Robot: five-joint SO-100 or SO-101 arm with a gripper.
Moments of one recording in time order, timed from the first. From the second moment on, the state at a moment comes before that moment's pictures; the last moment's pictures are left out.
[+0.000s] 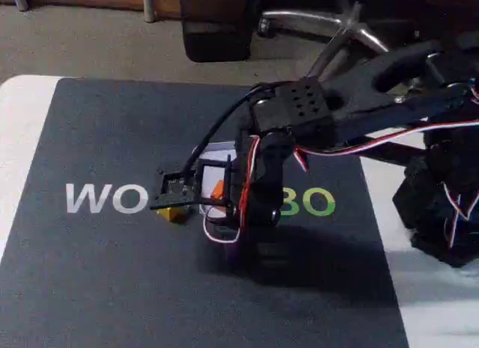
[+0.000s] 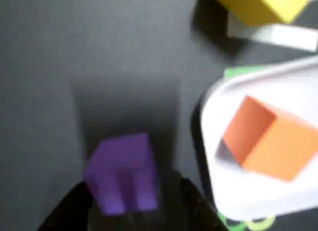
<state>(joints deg) 3.3 75.0 97.4 65.5 -84.9</state>
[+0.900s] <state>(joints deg) 6.7 104.1 108.5 64.4 -77.3</state>
